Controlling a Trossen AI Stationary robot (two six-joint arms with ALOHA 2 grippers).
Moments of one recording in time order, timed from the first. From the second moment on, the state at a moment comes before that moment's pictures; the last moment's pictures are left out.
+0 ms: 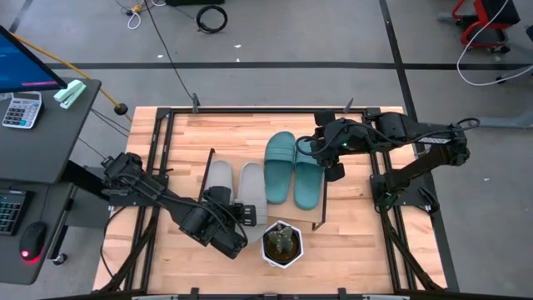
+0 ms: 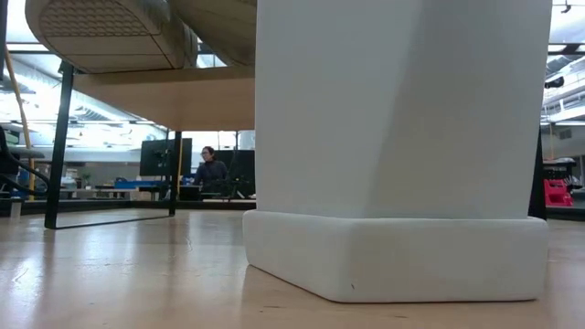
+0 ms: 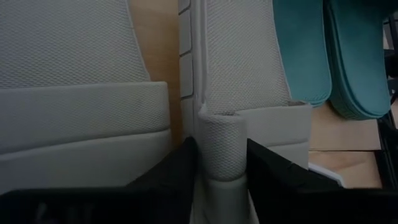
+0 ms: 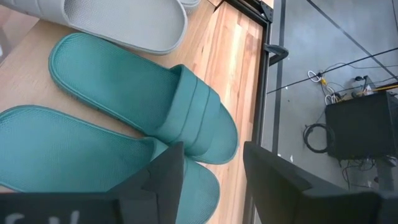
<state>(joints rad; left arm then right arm) -0.56 1.80 1.74 -1.31 -0.66 -2.05 0.06 1.40 1.69 -1.13 0.31 -0.39</state>
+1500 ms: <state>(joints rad) -0.57 1.62 1.74 -1.28 -0.63 -1.87 0.06 1.40 1.69 -1.11 0.24 -0.40</state>
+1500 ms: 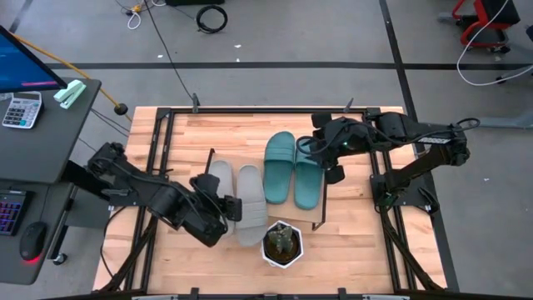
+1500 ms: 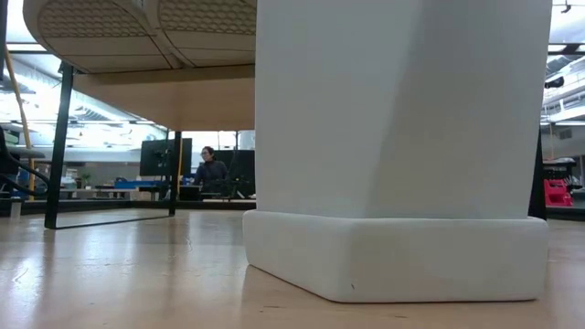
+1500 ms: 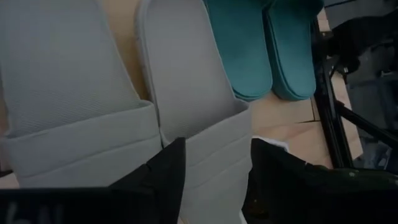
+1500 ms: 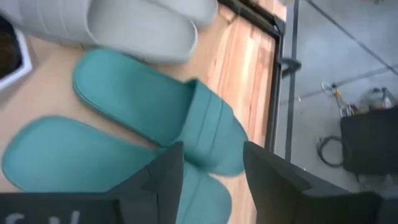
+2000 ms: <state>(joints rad) -0.33 1.61 1.74 -1.28 -0.49 -1.57 0.06 1.40 1.69 -0.98 0.12 -0.42</state>
